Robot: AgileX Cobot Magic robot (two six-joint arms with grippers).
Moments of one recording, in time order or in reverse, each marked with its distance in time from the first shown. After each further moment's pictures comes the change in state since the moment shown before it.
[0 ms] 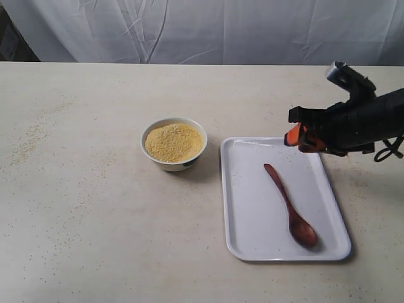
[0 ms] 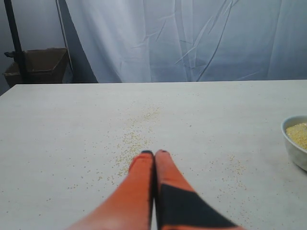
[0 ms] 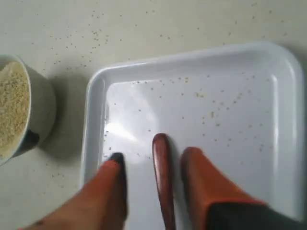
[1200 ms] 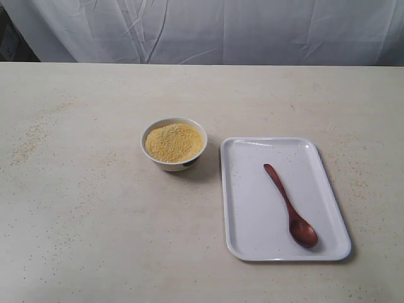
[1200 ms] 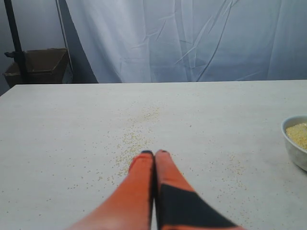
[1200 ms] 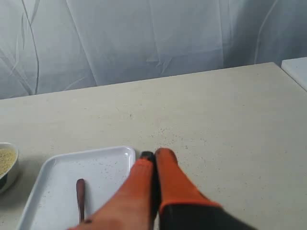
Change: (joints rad) left arm 0.000 0.000 0.000 0.000 0.000 0.000; right arm 0.000 -1.609 0.391 -1.249 0.144 1.053
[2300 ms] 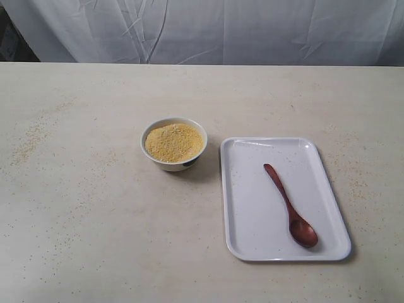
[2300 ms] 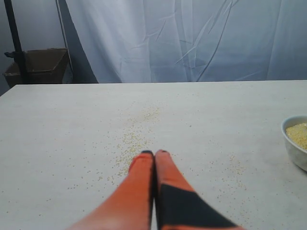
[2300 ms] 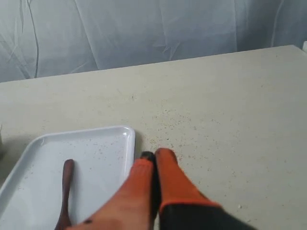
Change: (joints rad) left arm 0.000 0.000 0.000 0.000 0.000 0.000; right arm 0.000 -0.106 0.387 0.027 -0.317 -0.035
